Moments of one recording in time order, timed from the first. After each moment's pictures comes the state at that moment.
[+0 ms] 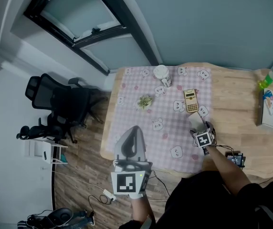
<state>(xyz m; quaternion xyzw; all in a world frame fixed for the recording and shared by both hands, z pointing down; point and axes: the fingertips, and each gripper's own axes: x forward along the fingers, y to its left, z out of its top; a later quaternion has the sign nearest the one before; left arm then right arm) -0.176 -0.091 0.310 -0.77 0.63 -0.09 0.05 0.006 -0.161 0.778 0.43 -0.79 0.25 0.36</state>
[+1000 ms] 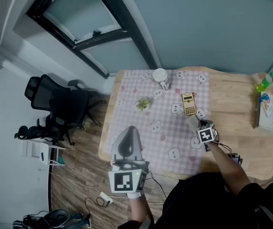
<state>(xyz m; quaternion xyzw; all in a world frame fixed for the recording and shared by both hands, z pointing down) -0.185 -0.087 0.304 -0.76 0.64 -0.07 0.05 0.037 -0.199 0.729 0.48 -0.78 0.22 0.34</state>
